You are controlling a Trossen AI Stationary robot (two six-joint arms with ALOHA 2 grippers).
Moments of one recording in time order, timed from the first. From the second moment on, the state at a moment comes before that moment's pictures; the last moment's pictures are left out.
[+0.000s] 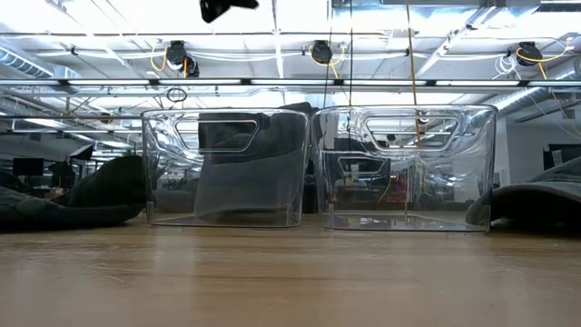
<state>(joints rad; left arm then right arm) 0.08 1.36 1.45 -0.72 0.09 -0.20 -0.31 1.05 1.56 -0.82 -0.52 0.28</state>
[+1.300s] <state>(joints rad) 0.01 1.27 1.45 -0.69 0.36 -0.54 0.15 1.06 1.56 -1.25 -0.40 0.97</state>
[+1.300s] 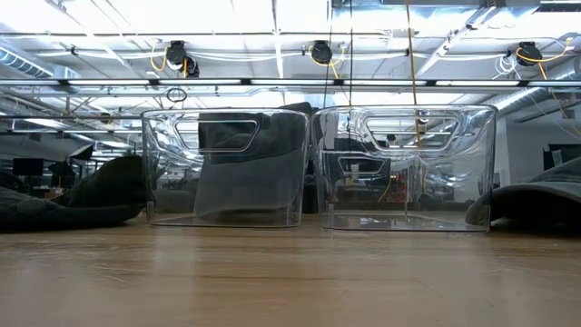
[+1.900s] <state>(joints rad) -0.01 1.27 1.45 -0.86 0.68 -0.57 0.45 1.24 1.56 -1.21 -0.27 1.37</state>
